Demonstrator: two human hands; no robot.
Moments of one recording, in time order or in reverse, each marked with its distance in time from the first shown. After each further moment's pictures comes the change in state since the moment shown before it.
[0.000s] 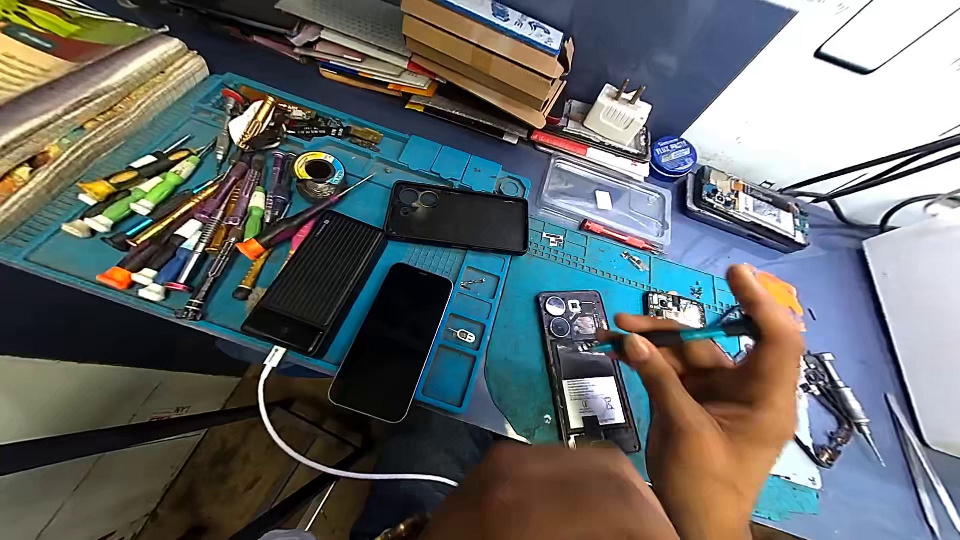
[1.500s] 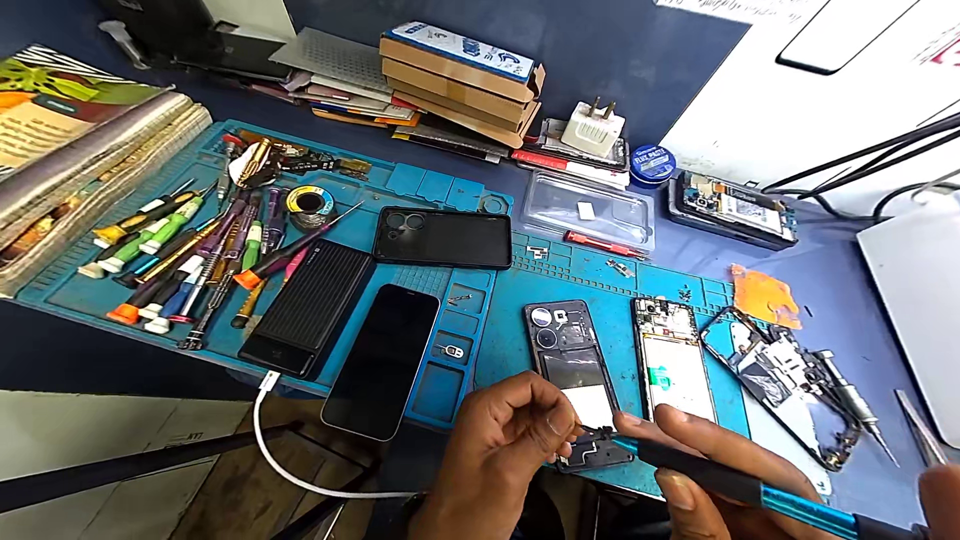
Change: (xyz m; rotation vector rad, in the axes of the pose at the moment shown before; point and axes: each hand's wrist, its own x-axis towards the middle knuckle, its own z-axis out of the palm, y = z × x) left_hand 0.010 -0.058 0.007 -0.301 0.327 -0.291; right_hand -0.050 -0.026 -0.012 0.084 0.010 -0.241
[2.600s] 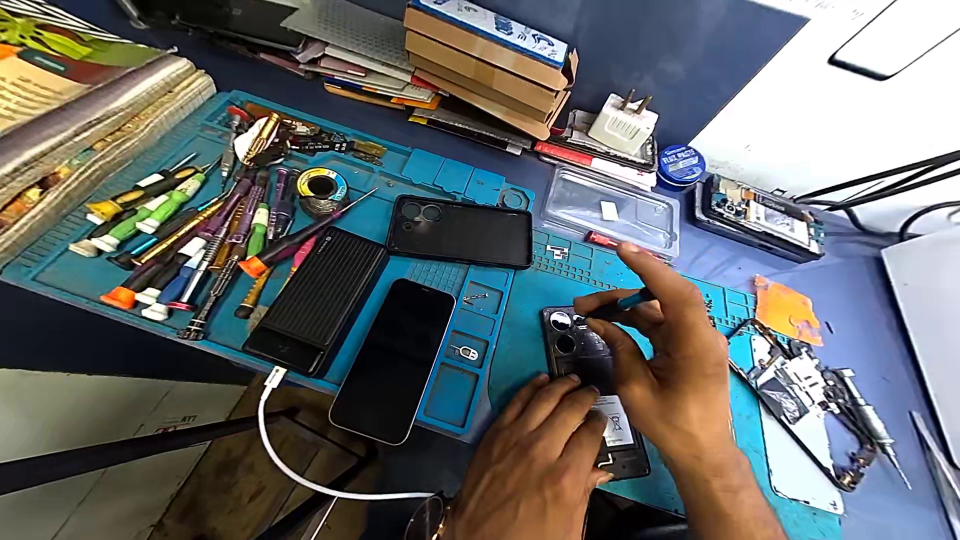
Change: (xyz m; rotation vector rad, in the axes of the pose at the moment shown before) left_hand -0.005 -0.037 -0.005 1.297 -0.191 0.402; right_hand 0.082 0.076 0.009 -0.514 -0.384 -0.042
